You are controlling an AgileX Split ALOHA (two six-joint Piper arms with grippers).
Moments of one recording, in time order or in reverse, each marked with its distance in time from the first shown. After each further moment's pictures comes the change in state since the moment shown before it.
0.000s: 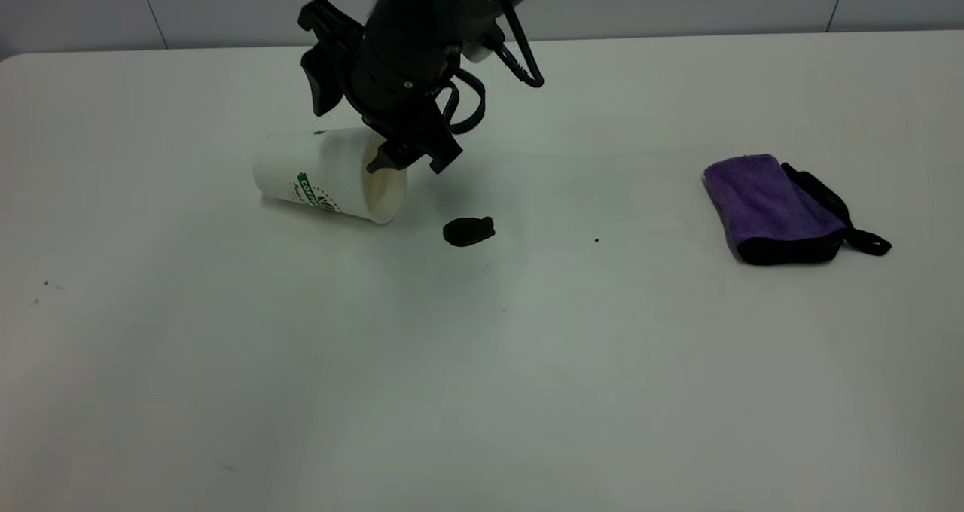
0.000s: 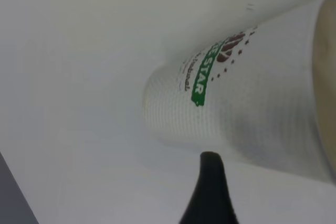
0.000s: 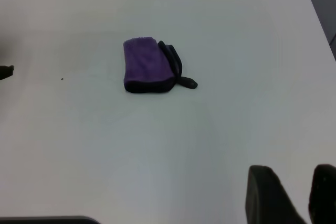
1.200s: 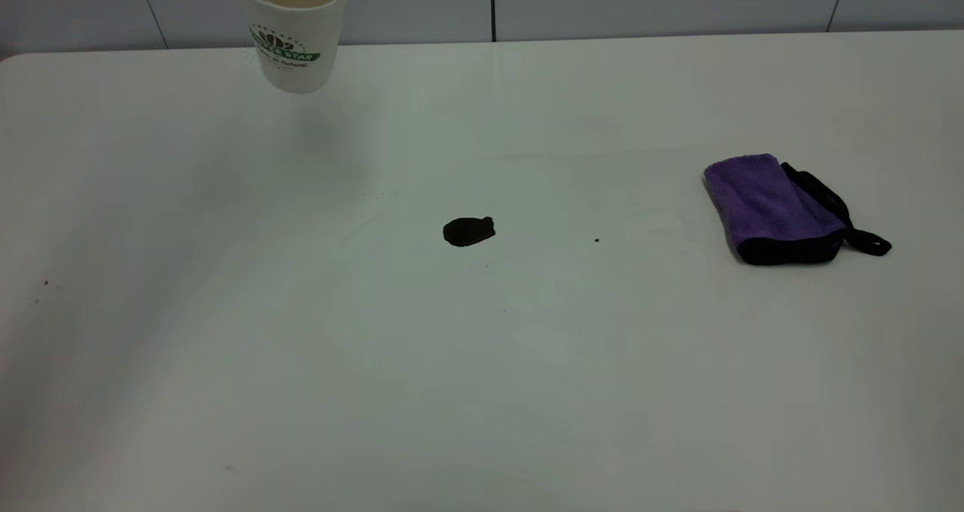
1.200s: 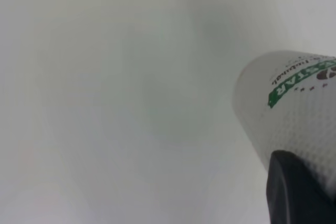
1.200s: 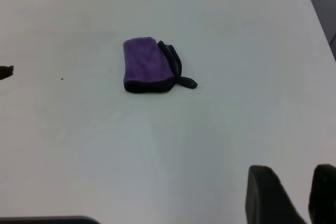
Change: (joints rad) left arm 0.357 -0.353 -0.001 -0.608 -0.093 0.426; right arm 0.000 0.000 0.000 0.000 0.000 0.000
